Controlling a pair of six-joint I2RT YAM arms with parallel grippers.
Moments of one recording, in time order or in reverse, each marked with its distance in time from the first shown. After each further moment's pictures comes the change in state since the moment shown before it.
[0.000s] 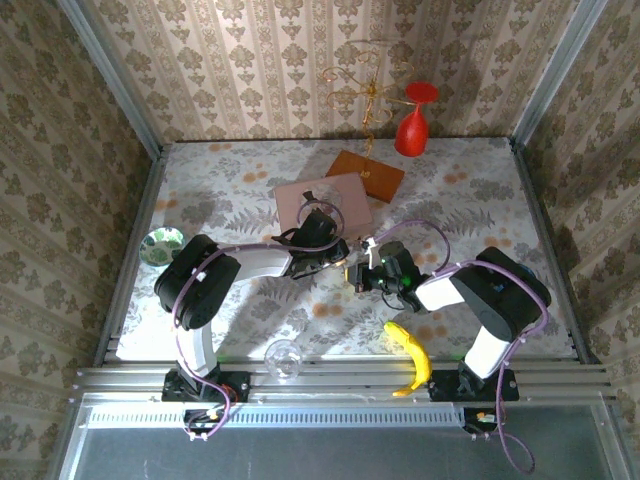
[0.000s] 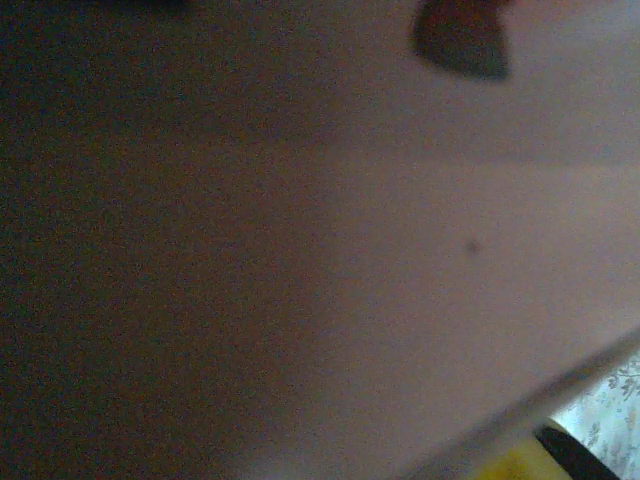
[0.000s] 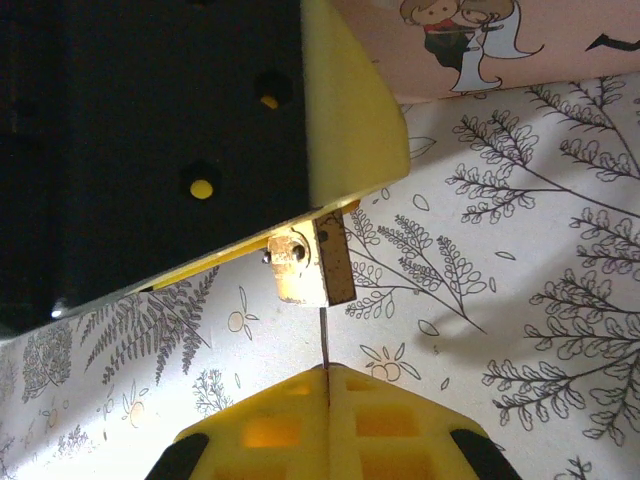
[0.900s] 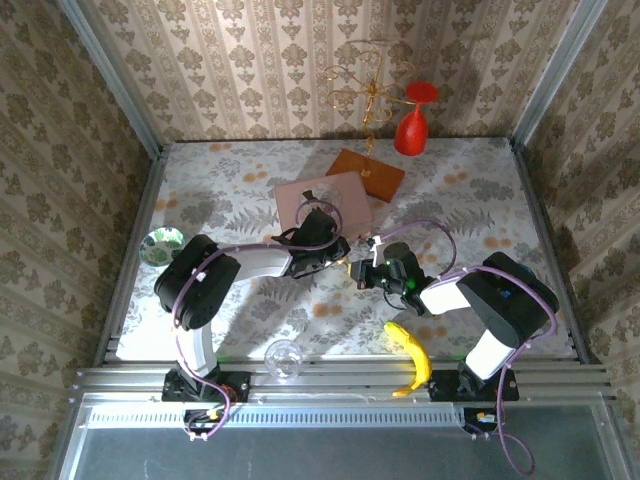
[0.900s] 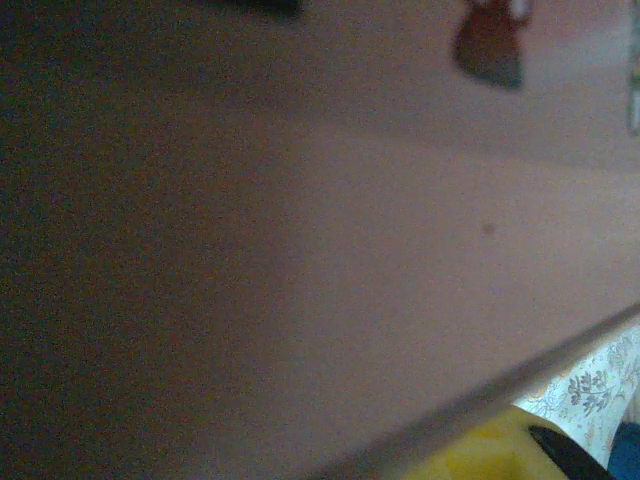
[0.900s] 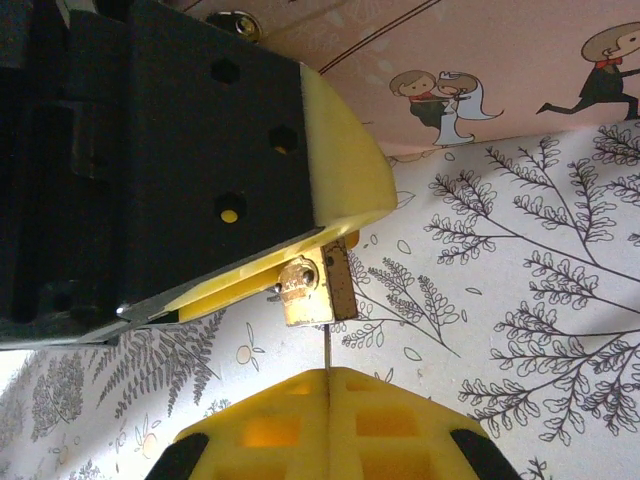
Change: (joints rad) left arm 0.000 0.000 0.000 0.021 0.003 -0.077; right arm 0.002 -0.047 -0.035 0.065 0.060 0.038
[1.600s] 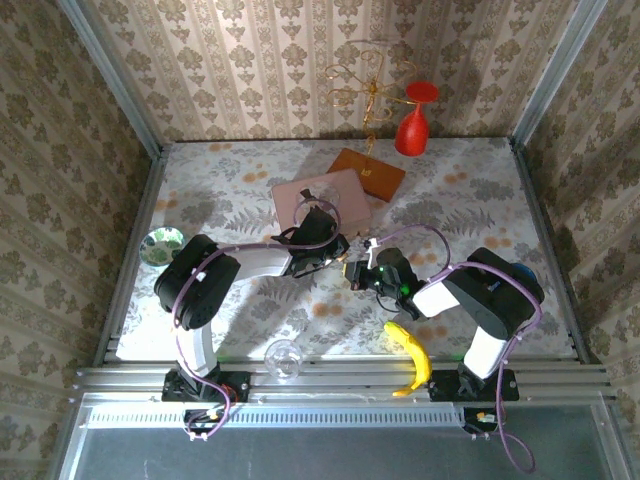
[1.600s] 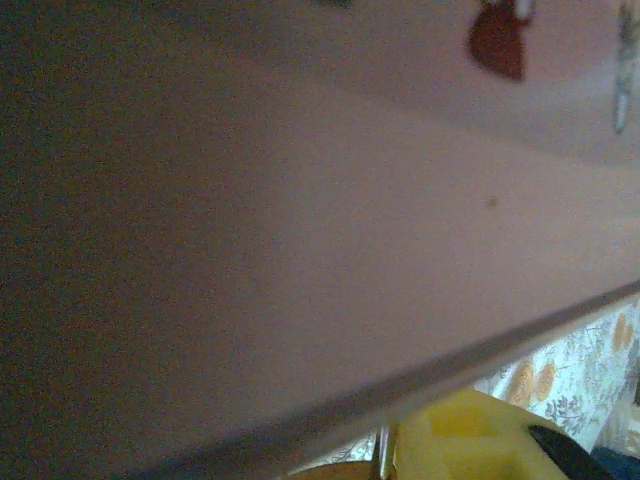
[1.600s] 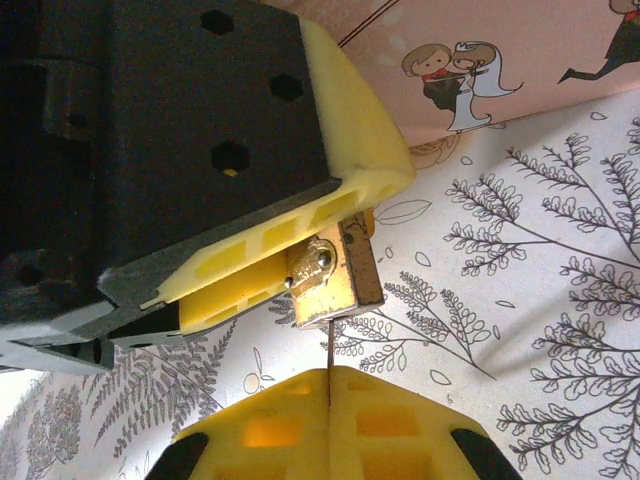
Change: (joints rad) left arm 0.002 0.000 0.003 0.016 -0.017 -0.064; right arm 0.065 0.081 0.000 0.121 0.094 0.068
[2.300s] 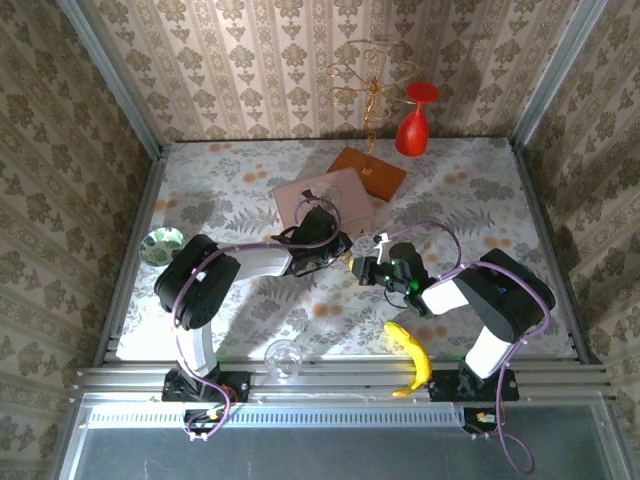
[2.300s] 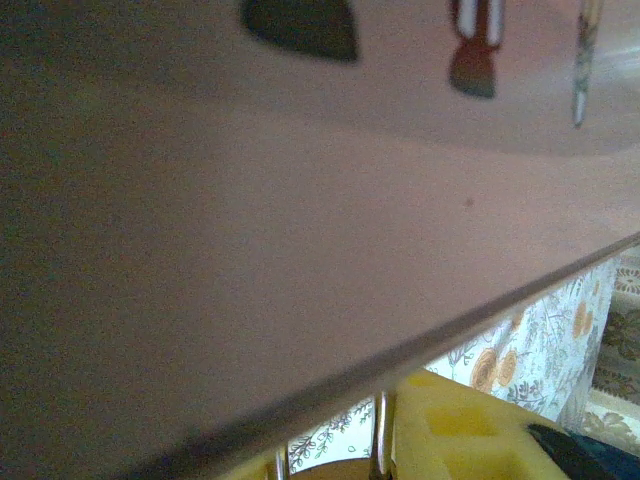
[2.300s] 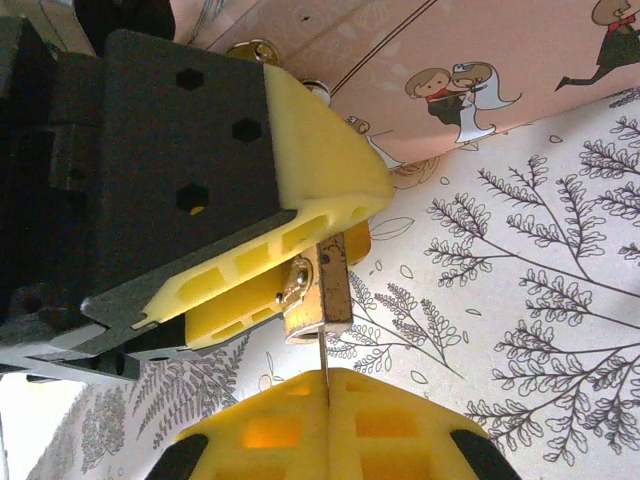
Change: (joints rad) left arm 0.000 0.000 0.002 0.030 0.040 -0.030; right arm -0.110 -0.047 -0.026 -0.001 -0.150 0.031
